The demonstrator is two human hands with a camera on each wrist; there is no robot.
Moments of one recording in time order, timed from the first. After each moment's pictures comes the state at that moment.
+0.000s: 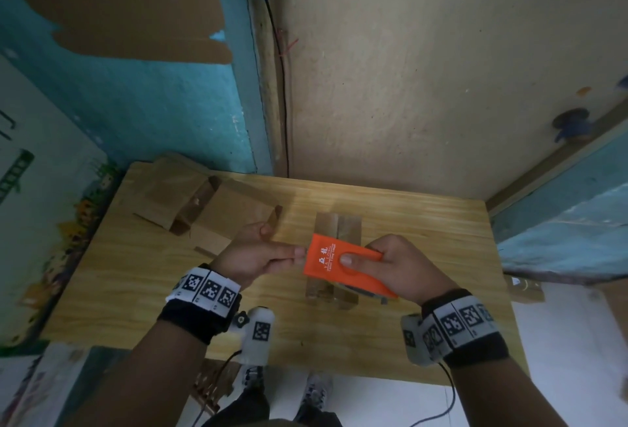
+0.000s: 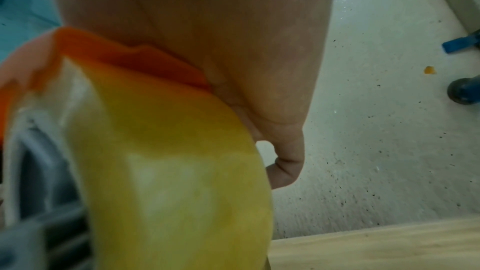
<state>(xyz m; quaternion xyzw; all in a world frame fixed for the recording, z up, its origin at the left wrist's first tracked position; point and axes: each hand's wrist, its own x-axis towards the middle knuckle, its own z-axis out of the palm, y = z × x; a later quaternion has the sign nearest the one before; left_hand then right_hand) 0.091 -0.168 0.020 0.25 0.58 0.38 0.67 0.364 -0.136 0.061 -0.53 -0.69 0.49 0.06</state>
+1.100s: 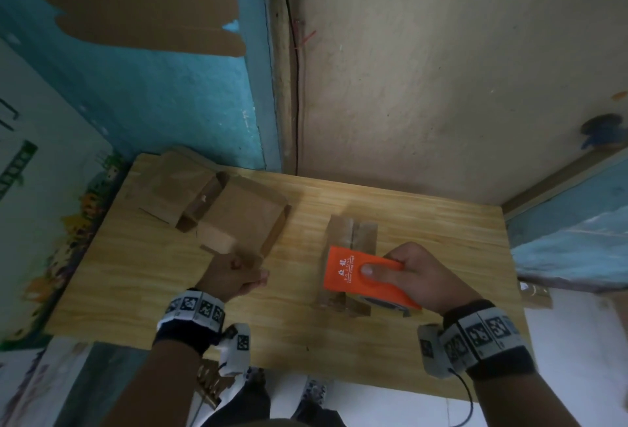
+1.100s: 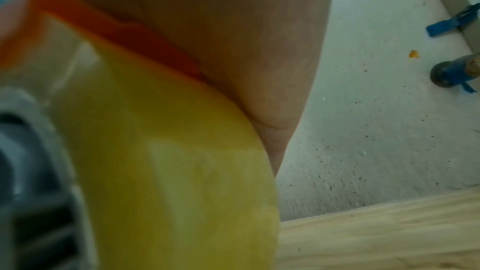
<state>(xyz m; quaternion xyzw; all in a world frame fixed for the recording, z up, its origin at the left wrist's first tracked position) 0.030 -0.195 -0.077 0.22 0.71 0.32 0.58 0.368 -0.122 0.057 -0.54 -0.64 0.55 0.04</state>
